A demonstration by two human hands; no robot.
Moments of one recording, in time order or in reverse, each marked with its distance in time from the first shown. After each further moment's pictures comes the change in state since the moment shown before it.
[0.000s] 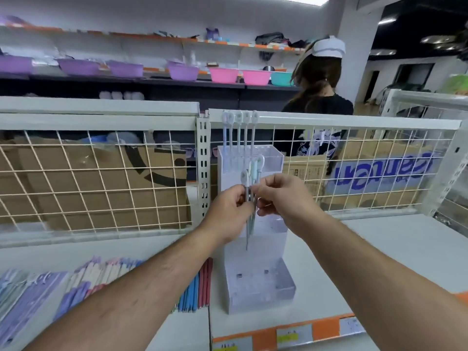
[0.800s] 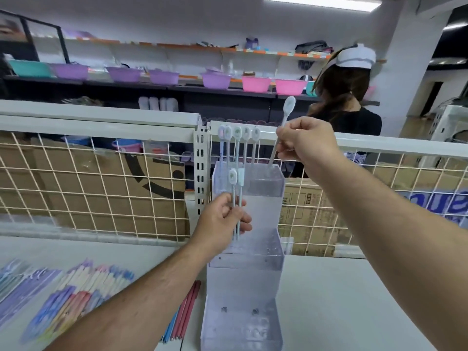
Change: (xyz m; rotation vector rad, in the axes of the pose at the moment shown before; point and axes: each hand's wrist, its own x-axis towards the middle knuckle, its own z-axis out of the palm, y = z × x) left_hand 0.048 -0.008 0.026 -0.173 0.263 -0.115; right_hand 0.125 -0.084 -0.059 -0.038 0.049 -0.202
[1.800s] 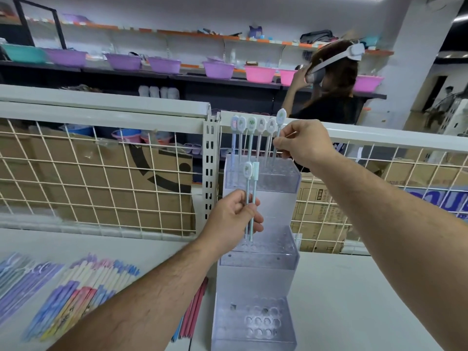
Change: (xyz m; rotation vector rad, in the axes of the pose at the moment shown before) left_hand 0.008 -0.011 -0.010 0.011 -0.115 -0.023; right_hand 0.025 0.029 0.026 -0.522 0.006 -0.083
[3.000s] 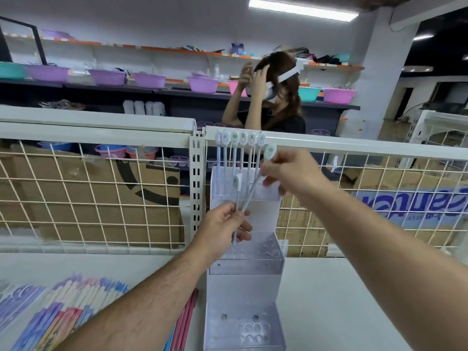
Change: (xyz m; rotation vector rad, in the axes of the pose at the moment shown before) left_hand -0.001 0.003 0.003 -0.046 -0.040 -0.021; right_hand -0.065 -0.016 -0.021 0.181 -0.167 0.086
